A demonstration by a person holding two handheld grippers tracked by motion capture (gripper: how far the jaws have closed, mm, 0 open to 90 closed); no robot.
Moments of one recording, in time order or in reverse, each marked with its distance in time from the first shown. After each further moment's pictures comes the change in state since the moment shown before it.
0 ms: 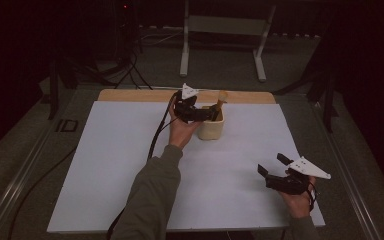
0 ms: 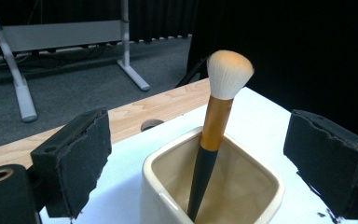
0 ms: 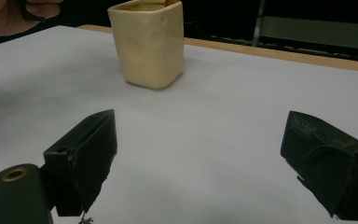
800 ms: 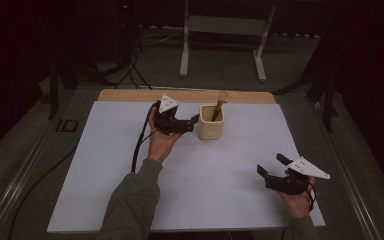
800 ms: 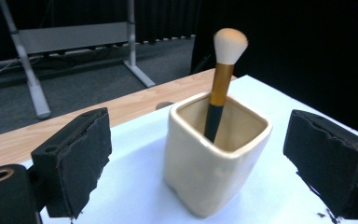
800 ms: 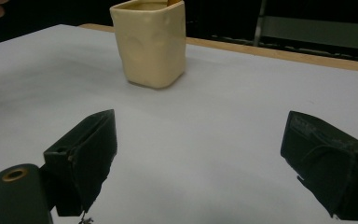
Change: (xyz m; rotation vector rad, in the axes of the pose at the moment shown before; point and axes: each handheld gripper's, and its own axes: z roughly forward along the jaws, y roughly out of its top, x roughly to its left) left arm 0.014 -0.023 -0.070 -0.004 0.026 0.029; right arm 0.002 0.000 0.000 0.003 0.003 -0.005
